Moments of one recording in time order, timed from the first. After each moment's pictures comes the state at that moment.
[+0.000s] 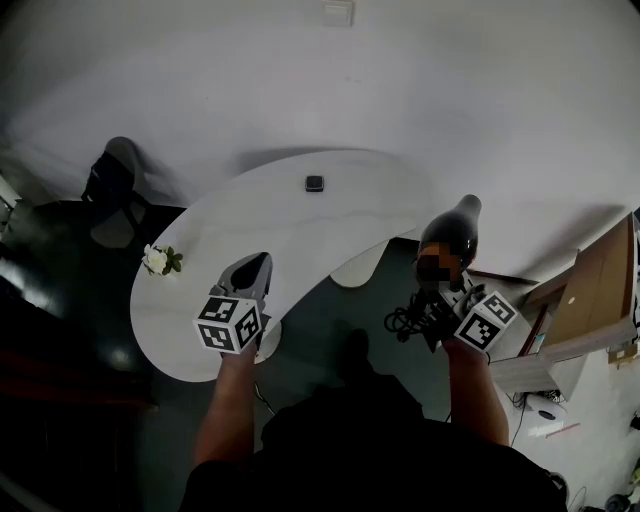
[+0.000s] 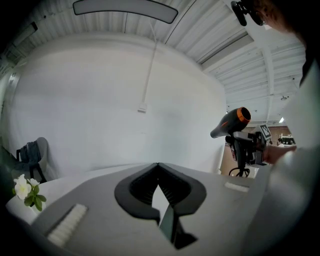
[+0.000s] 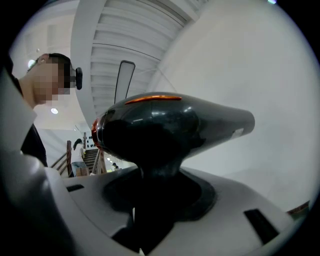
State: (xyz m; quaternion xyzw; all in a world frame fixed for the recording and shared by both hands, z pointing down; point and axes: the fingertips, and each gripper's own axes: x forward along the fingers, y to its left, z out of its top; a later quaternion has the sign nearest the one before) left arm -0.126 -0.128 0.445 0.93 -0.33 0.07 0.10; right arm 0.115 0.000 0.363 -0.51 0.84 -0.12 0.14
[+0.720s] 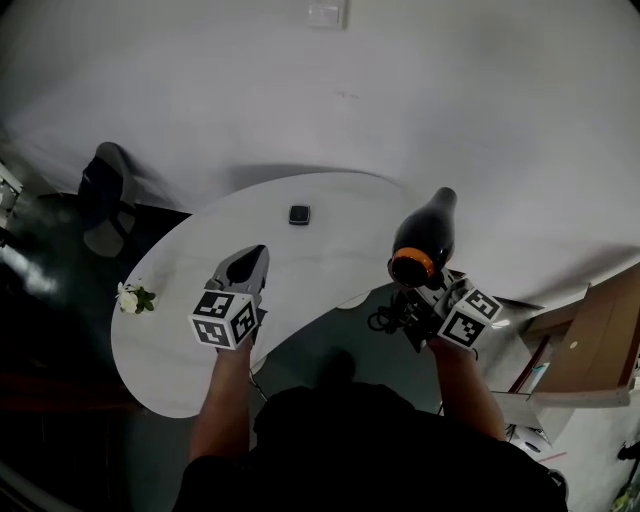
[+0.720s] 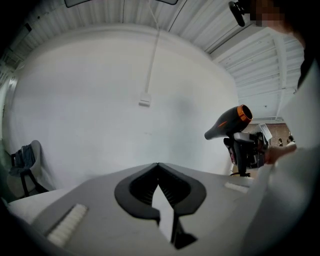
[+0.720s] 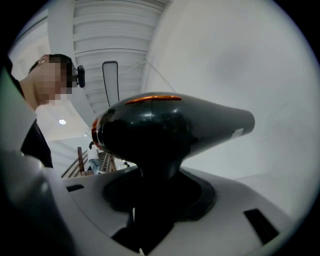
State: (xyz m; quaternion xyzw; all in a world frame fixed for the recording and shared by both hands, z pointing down) left arm -0.004 -0.273 0.445 0.92 -0.37 0.08 0.10; right arm 0.204 -0.169 0.378 -0.43 0.88 -0.16 0.14
